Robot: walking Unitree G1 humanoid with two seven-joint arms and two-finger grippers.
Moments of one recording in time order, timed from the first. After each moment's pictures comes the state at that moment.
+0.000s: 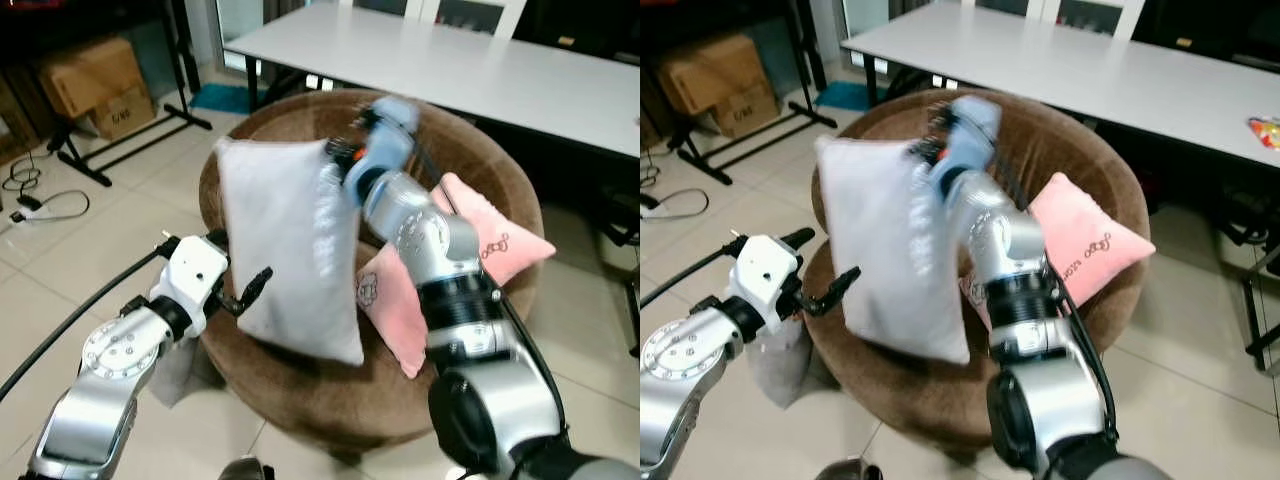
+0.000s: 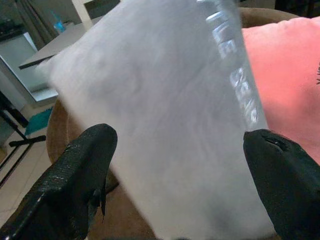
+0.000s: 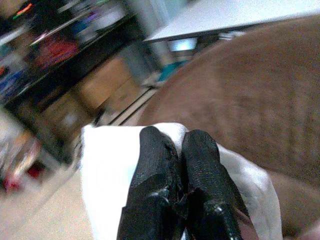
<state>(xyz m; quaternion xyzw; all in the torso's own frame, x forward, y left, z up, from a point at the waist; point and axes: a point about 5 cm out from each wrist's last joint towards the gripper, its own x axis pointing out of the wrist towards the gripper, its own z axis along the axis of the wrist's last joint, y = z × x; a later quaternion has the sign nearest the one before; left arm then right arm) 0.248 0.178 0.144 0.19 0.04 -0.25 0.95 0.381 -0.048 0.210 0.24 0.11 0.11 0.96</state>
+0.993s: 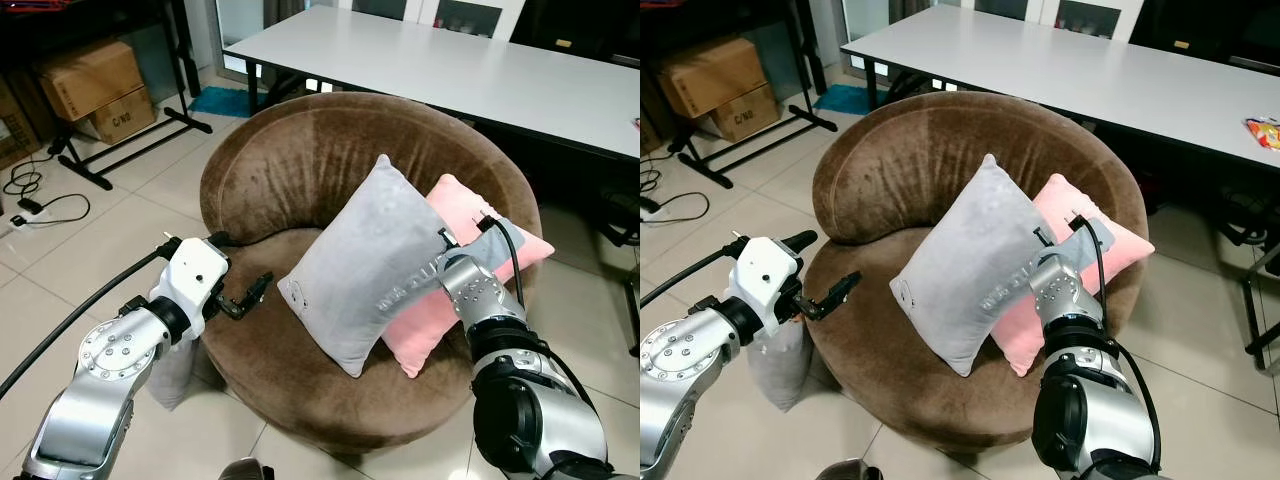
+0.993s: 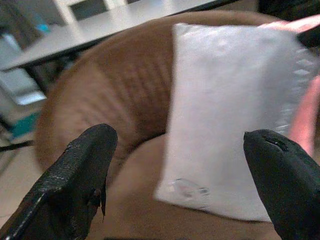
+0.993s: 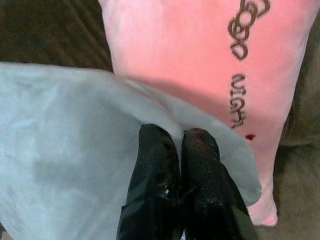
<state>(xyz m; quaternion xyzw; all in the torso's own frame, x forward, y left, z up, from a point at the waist) 0.246 0.175 0.145 0.17 0.05 -0.28 0.94 0.359 -0.174 0.085 0.33 0.23 -0.24 0.88</state>
